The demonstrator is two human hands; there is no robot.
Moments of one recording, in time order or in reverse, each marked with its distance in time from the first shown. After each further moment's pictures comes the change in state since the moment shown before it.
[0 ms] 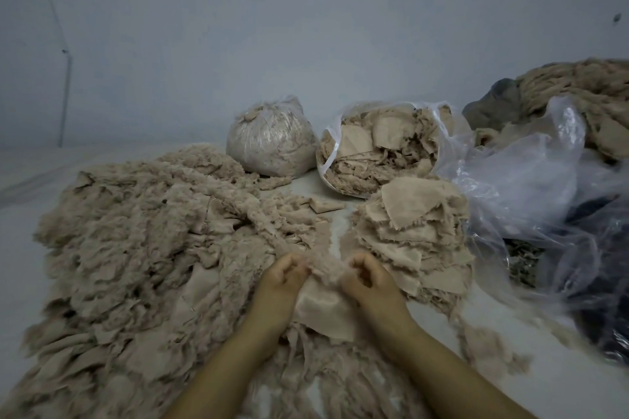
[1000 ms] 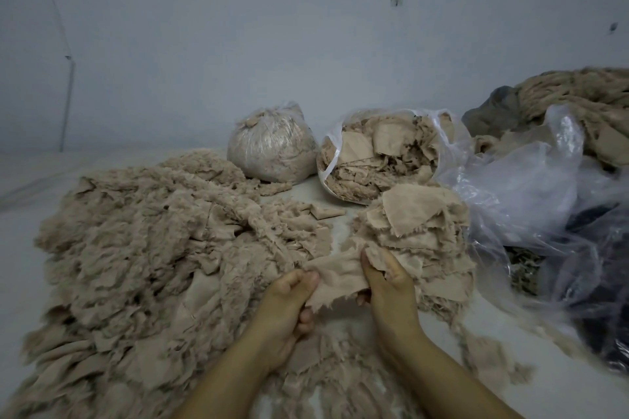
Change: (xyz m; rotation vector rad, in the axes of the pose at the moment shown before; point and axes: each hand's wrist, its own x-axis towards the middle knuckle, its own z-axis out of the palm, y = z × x) left_hand -0.001 0.001 0.004 -0.369 -0.094 -0.360; right_hand 0.007 -0.007 0.004 0.311 0.237 -0.041
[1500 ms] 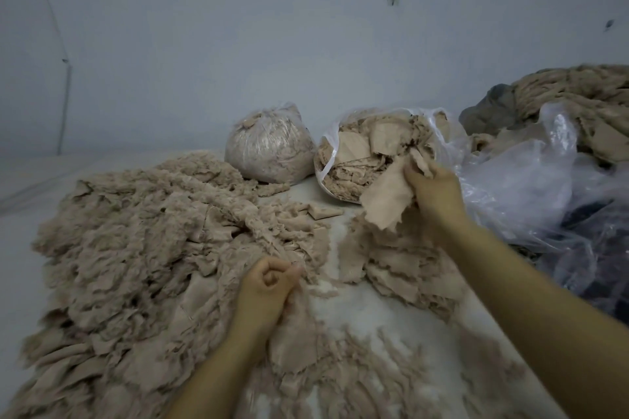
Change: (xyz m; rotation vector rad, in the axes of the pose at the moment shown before) left_hand 0.007 0.005 -0.020 0.340 0.260 0.334; right_hand 0.093 -0.102 -0.026 -0.381 0.199 -0.188
